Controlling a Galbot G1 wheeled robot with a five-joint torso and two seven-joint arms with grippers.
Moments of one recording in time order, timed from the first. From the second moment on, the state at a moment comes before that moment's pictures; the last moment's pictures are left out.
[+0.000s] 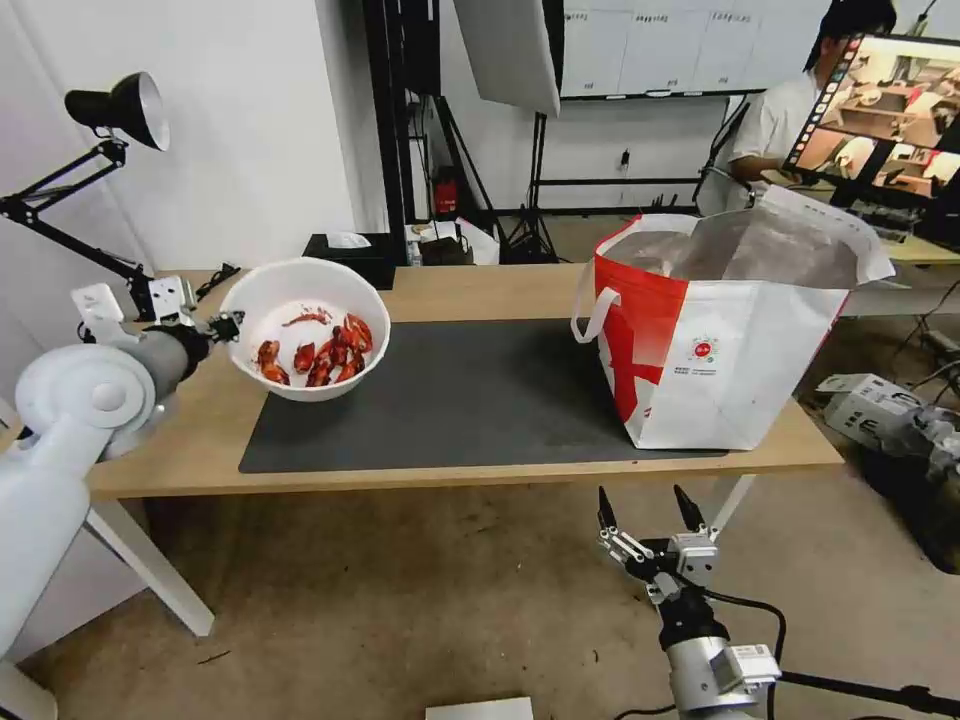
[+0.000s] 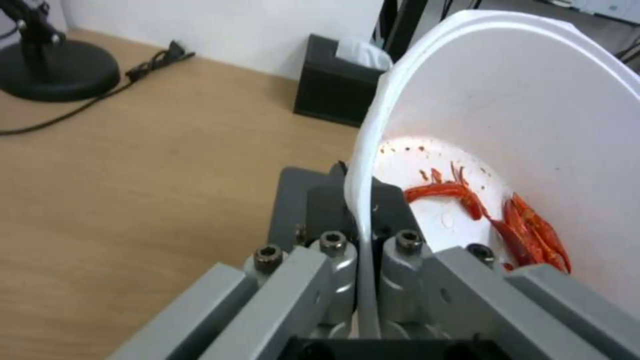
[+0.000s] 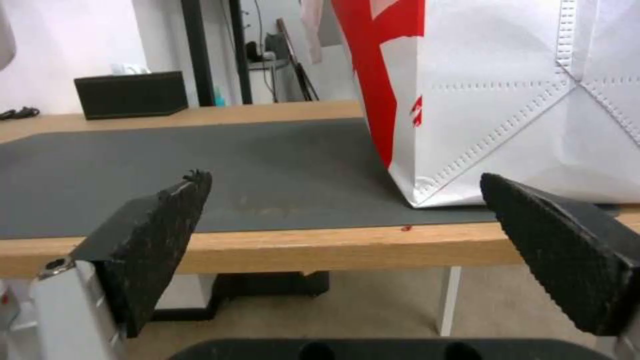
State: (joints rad) left arm 0.78 -0.70 -0.46 -1.89 -1.35 0.60 -0.56; right arm -1.71 1.13 0.28 2.14 0.23 0.24 0.35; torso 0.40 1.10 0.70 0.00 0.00
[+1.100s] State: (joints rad) left arm 0.19 -0.95 0.04 -1.75 -1.38 0.60 -0.63; right arm -1.71 1.13 0.28 2.14 0.23 0.24 0.35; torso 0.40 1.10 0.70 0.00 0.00
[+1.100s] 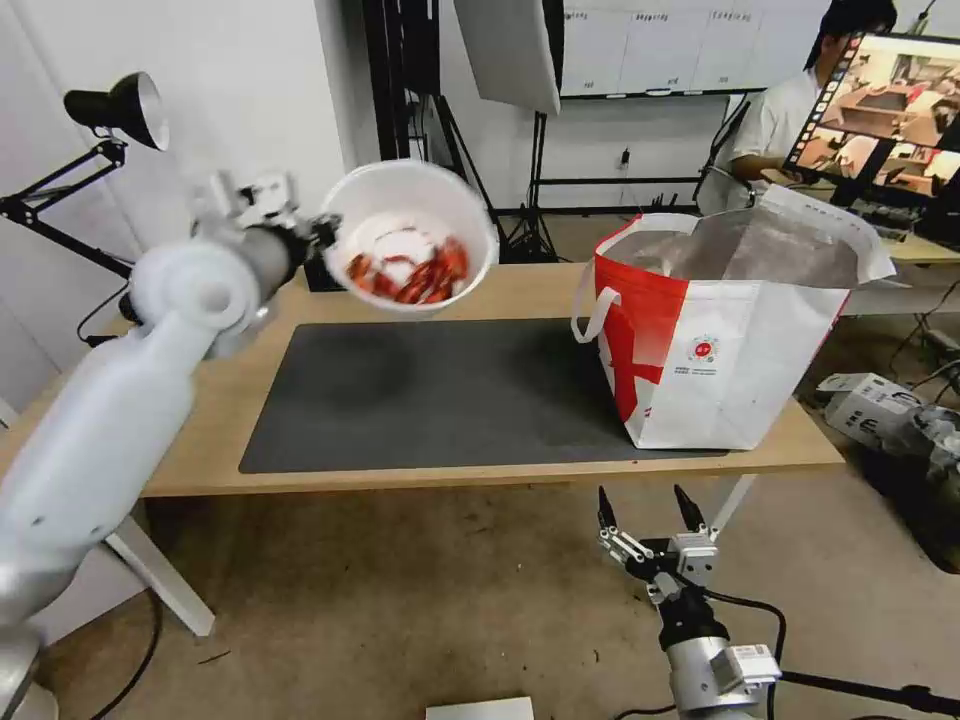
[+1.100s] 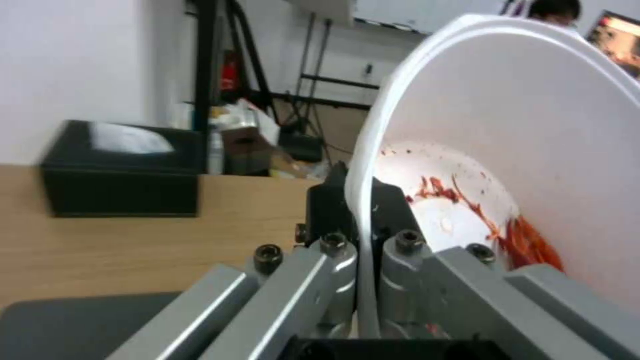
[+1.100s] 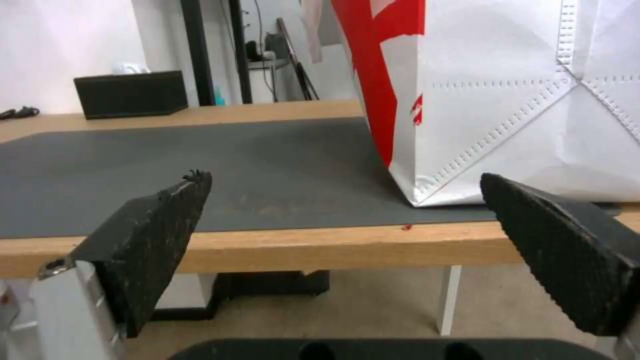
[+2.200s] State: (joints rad) left arm -0.21 -1.59 0.39 -1.25 -1.16 0.48 -0.69; right arm -1.71 1.13 0.28 2.14 0.23 0.24 0.35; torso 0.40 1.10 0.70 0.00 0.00
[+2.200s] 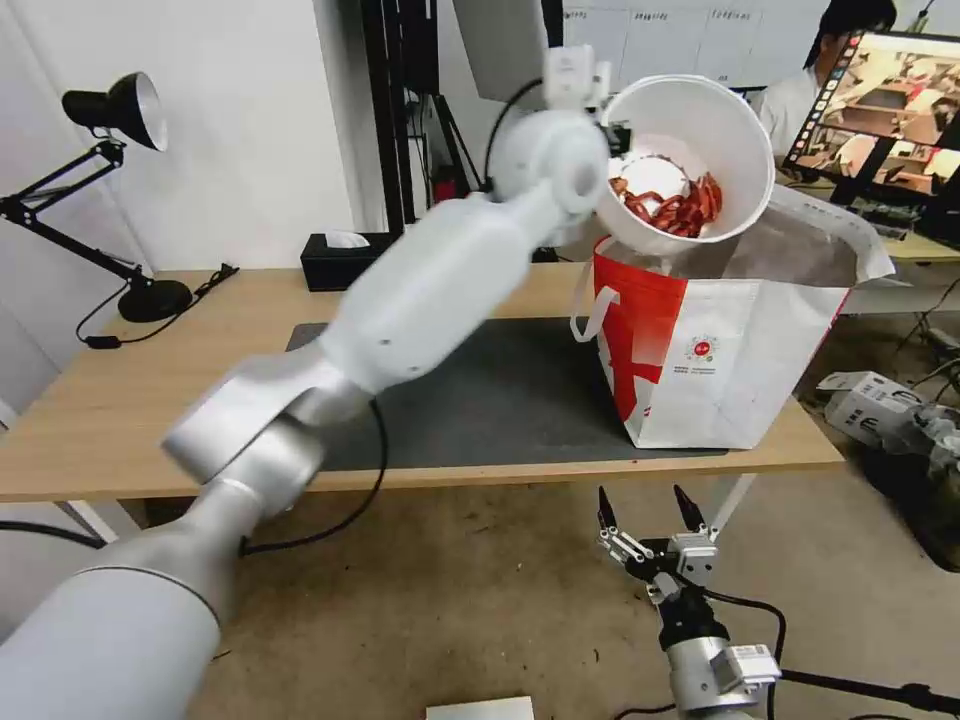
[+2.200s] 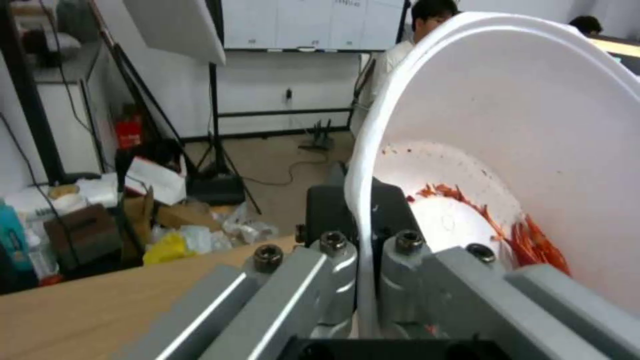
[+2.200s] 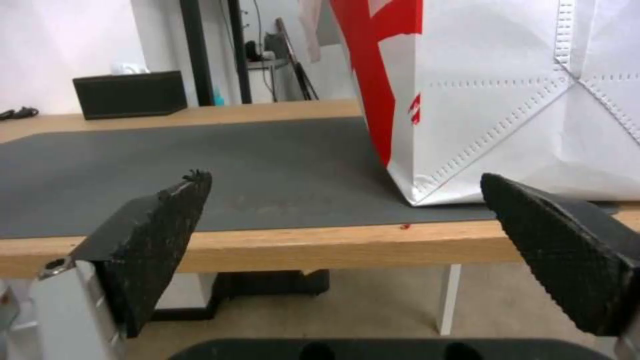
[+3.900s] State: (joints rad) left arm -0.10 -1.59 0.59 -1.21 -1.14 0.56 -0.50; right arm -1.71 1.13 0.28 2.14 0.23 0.24 0.35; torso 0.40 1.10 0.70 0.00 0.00
